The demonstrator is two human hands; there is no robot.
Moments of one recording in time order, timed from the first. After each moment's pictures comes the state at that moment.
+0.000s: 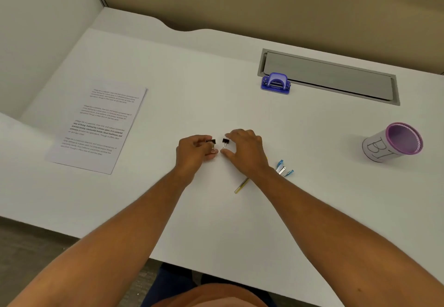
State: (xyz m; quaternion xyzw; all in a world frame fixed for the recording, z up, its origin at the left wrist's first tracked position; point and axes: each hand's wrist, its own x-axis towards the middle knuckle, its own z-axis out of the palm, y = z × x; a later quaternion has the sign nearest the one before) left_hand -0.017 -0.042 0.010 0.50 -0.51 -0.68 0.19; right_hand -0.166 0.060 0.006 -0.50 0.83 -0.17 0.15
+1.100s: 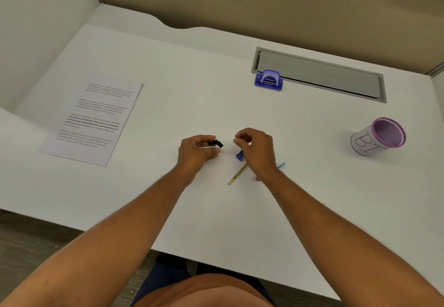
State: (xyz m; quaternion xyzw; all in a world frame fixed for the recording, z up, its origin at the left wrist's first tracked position) left_hand -0.018 -0.011 0.019 0.49 -0.51 -0.69 0.17; right_hand -0.174 0.100 0.025 -0.32 0.82 -0.41 0.21
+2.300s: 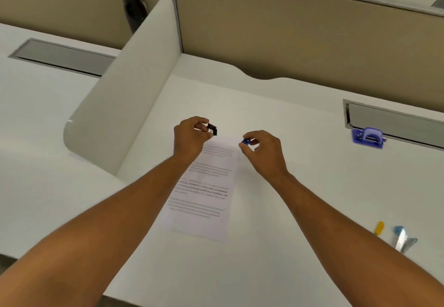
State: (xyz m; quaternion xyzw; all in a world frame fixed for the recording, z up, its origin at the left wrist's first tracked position) left_hand 0.118 -0.397 0.058 0.46 -0.71 -0.48 0.23; right_hand -0.032 -0.233 0.054 -0.40 0.82 -0.38 0.13
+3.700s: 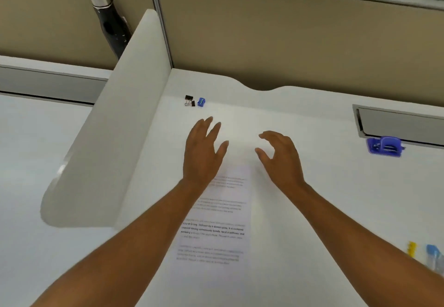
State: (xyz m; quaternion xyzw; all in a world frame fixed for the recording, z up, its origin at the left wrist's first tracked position) left_hand 0.071 -0.437 0.039 0.35 -0.89 -0.26 0.16; right_hand -0.079 -0.275 0.027 -0.39 0.87 -0.31 0.02
